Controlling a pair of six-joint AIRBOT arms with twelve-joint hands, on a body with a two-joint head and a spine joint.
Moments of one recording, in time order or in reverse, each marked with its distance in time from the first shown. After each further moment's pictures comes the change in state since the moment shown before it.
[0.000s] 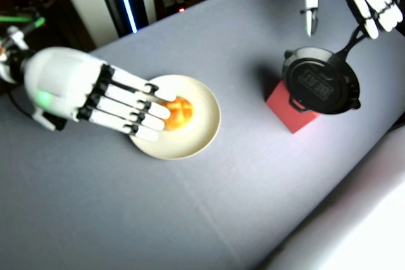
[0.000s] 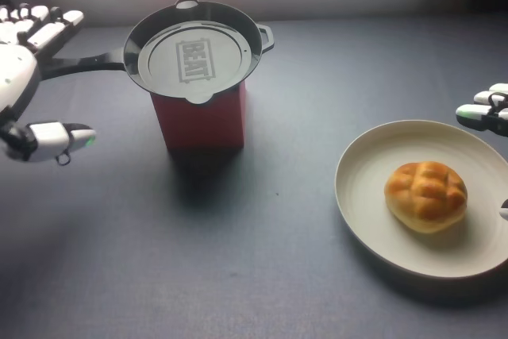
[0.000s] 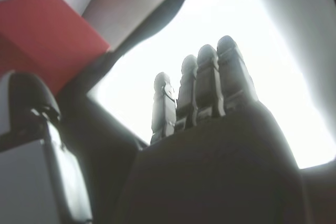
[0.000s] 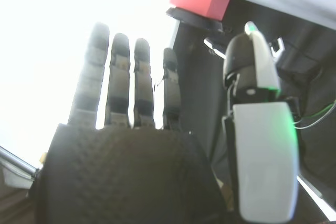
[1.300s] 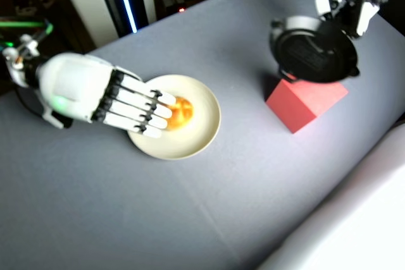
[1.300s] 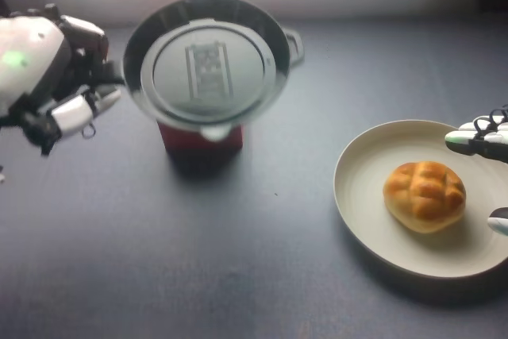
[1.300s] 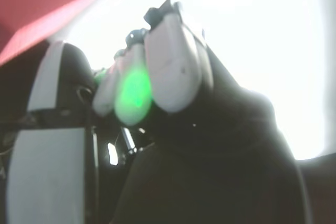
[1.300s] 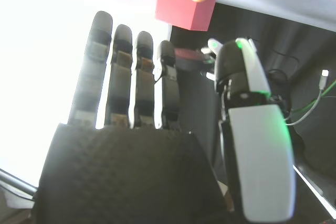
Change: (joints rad) left arm 0.027 0.043 -0.104 0.263 -0.193 -0.255; right arm 0.000 -0.040 0.023 -0.026 -0.041 0.041
